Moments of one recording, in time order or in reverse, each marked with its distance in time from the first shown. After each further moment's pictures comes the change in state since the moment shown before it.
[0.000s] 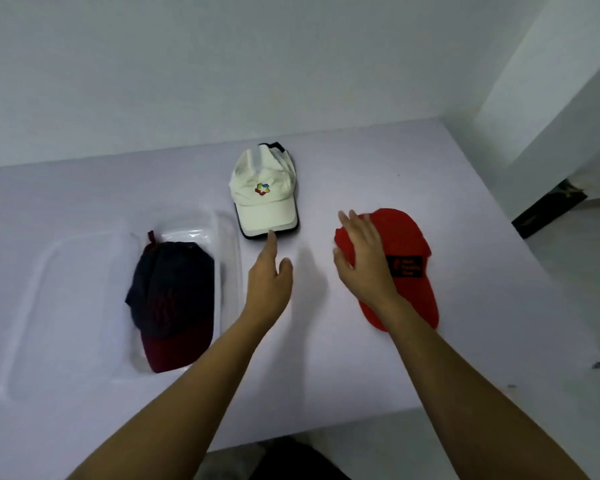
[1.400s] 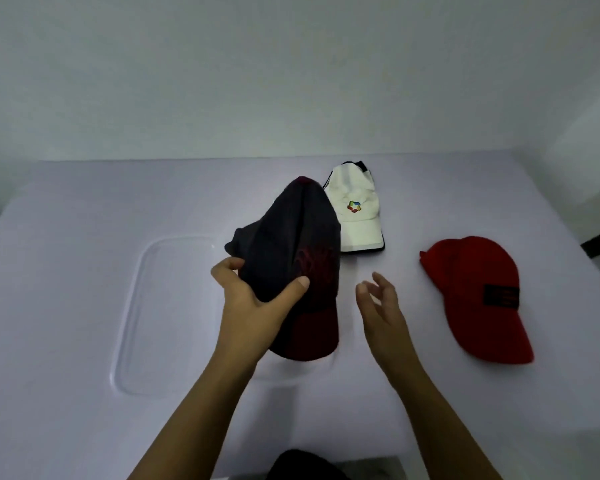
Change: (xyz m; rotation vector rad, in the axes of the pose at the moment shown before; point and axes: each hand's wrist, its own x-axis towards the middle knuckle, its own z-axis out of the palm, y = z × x) left_hand -0.035 -0.040 -0.214 -0.372 0.087 -0.101; right_hand -0.049 -0.185 0.094 0.547 -0.092 0.516
